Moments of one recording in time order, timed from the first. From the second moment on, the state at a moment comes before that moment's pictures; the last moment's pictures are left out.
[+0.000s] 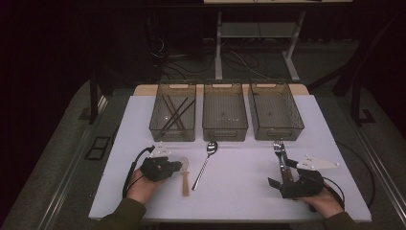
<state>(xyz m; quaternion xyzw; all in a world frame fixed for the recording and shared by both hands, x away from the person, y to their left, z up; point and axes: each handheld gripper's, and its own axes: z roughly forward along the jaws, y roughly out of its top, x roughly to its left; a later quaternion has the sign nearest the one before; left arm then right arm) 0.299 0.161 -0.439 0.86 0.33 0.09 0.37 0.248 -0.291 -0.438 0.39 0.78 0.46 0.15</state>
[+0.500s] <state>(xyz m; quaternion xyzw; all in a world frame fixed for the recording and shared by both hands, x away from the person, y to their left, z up) 0.303 0.147 -0.444 0.88 0.30 0.09 0.35 0.248 -0.291 -0.439 0.39 0.79 0.46 0.15</state>
